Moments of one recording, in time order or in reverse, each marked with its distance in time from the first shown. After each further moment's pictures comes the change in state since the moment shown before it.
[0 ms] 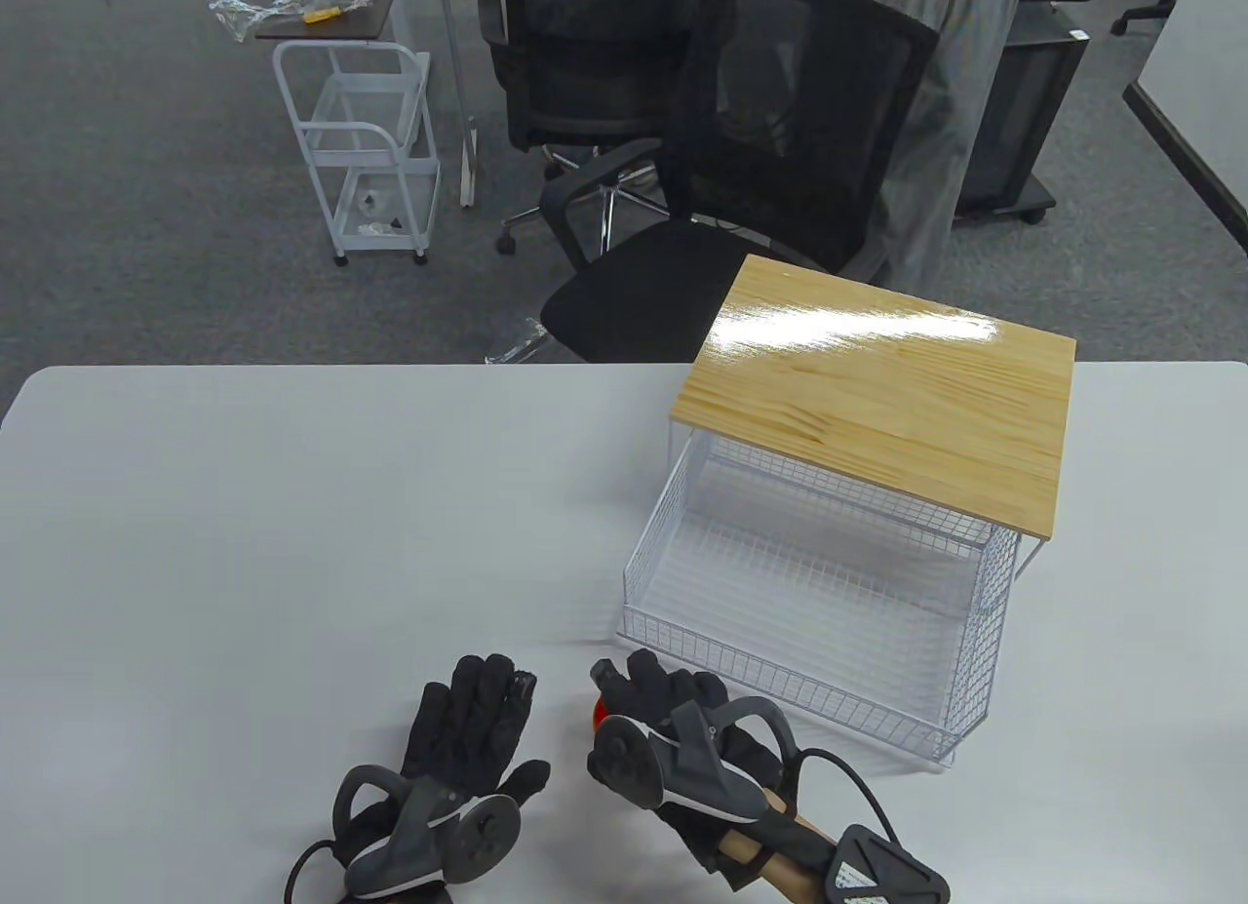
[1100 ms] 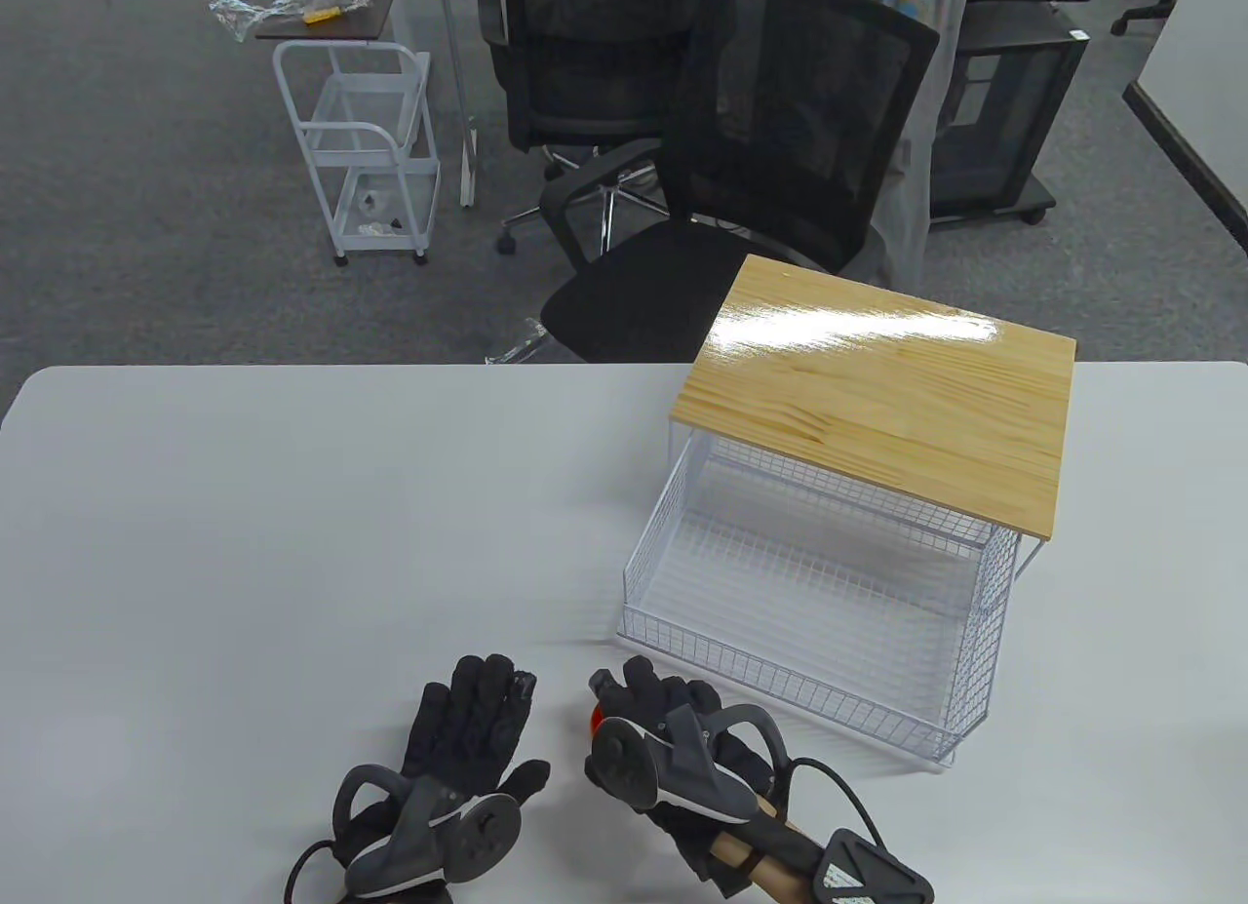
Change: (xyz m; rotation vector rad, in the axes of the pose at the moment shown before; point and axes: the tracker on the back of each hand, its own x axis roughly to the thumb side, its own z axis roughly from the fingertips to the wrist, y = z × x) left_hand 0.000 0.000 0.000 -0.006 0.002 -0.001; right_hand 0.000 0.017 -0.003 0.034 0.015 -0.027
